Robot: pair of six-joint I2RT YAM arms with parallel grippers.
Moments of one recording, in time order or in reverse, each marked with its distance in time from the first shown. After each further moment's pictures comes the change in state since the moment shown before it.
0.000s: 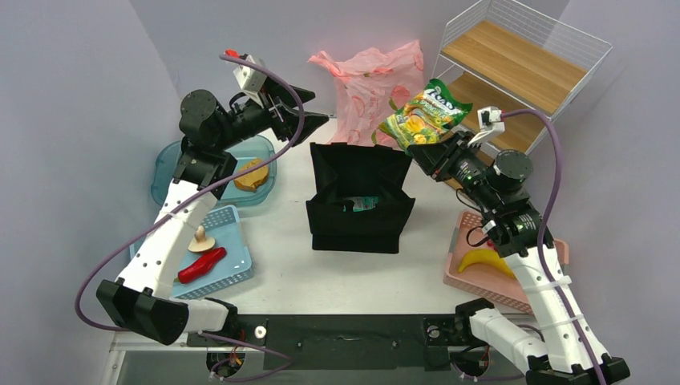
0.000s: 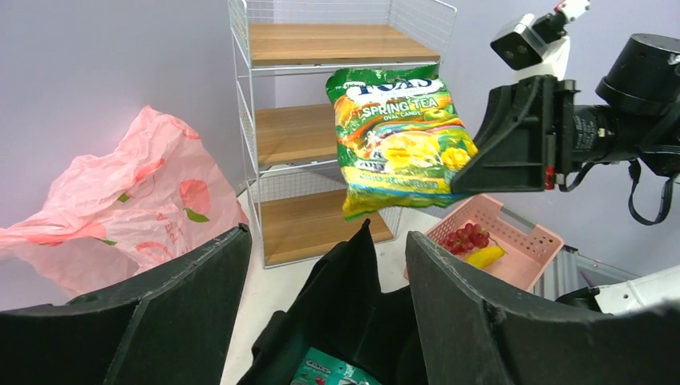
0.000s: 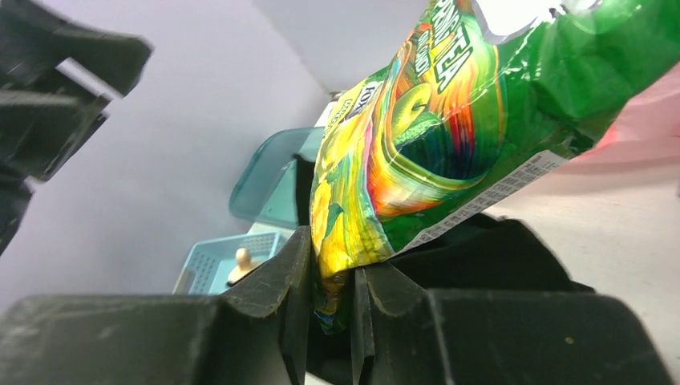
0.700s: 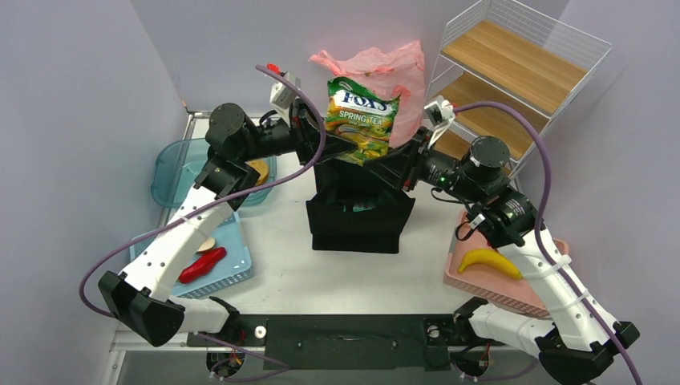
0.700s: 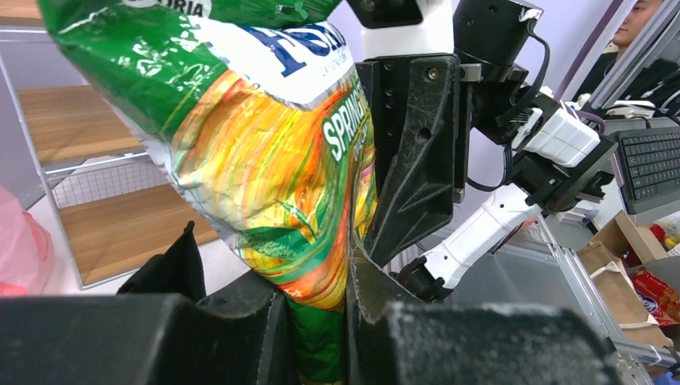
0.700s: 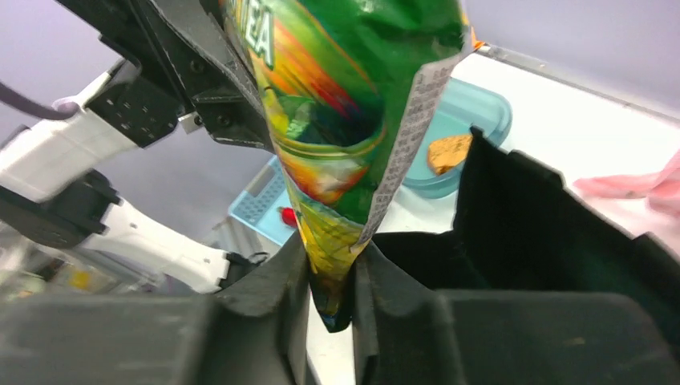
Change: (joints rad) left arm -0.203 -0.002 -0.046 0.071 0.115 -0.215; right arm 0.275 0.136 0.200 -0.047 -0.150 -0.148
